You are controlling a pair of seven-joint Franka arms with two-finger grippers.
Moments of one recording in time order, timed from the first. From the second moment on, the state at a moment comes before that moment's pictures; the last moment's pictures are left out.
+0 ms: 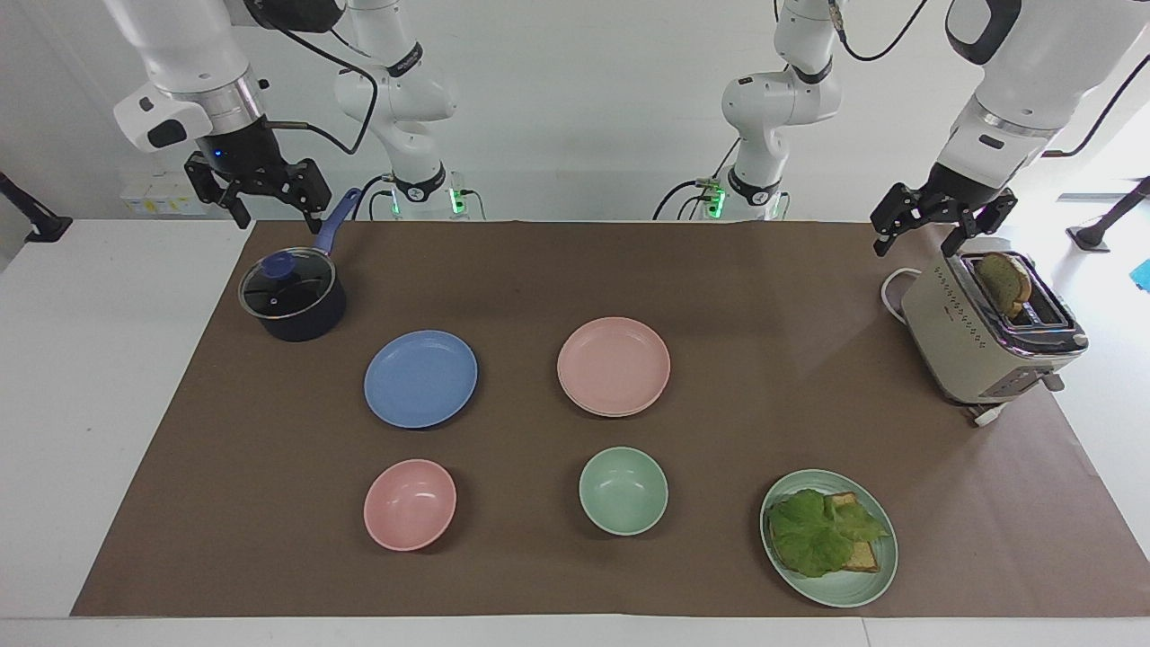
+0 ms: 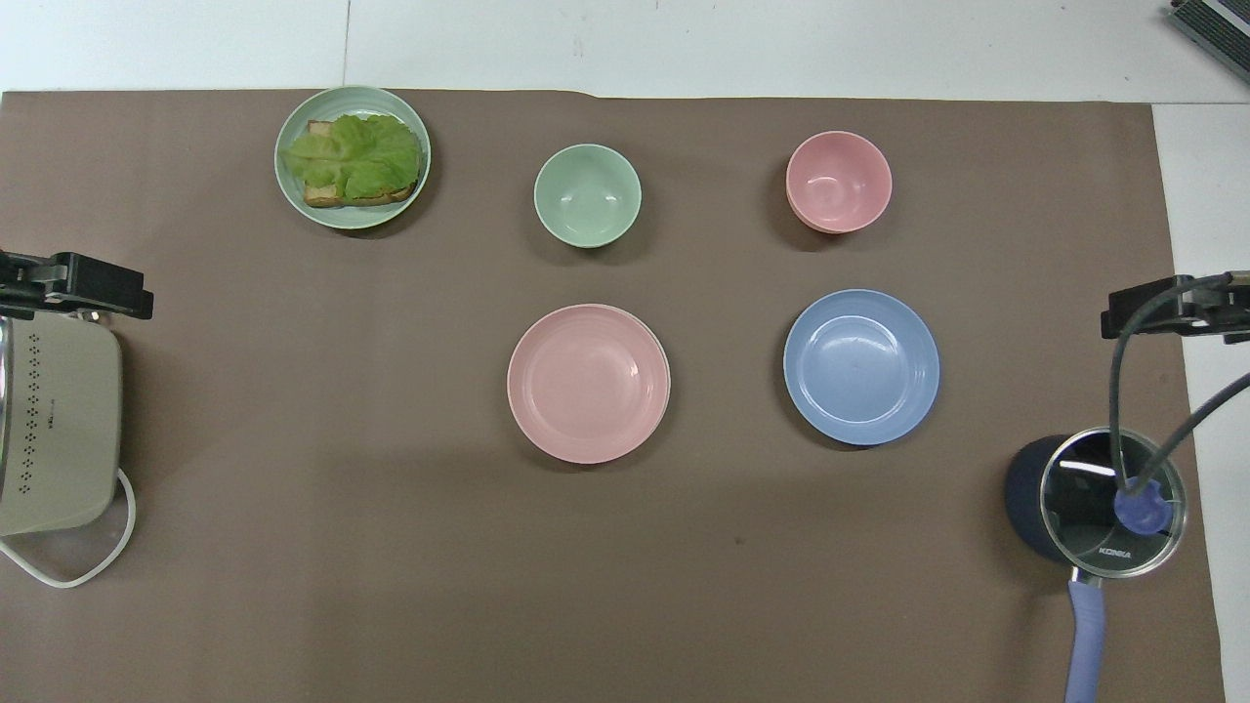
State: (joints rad) left arm 0.06 0.00 -0.13 -1.54 -0.02 1.57 0.00; right arm -0.03 -0.03 0.02 -1.56 -0.05 1.56 0.05
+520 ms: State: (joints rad) left arm 0.06 0.00 -0.13 -1.54 -0.02 1.57 0.00; right arm -0.03 0.00 0.02 -1.88 -0.05 1.93 0.05
